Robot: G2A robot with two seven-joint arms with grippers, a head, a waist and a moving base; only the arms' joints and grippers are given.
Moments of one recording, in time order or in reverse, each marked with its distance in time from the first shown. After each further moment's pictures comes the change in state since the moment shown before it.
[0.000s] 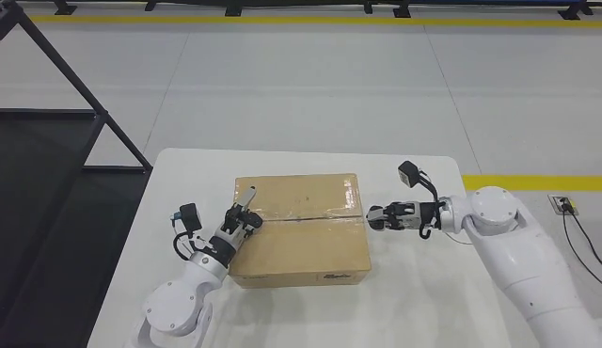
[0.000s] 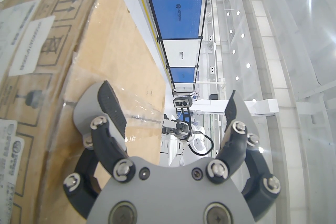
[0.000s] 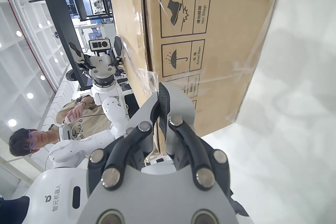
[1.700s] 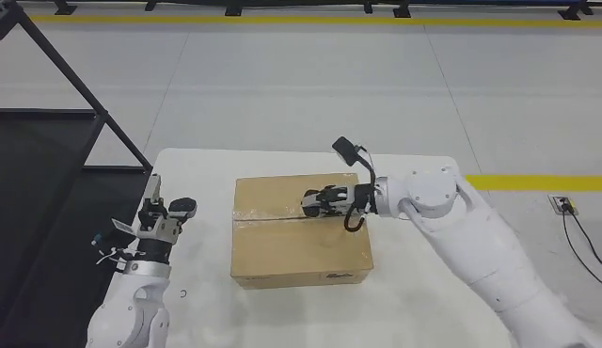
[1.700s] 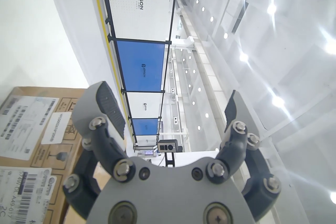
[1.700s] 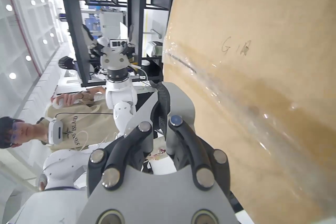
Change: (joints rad) left arm 0.108 -0.003 -0.235 -0.086 -0.255 -0.138 0.216; right arm 0.144 -0.104 -0.284 -0.306 0.019 0.271 -0.290
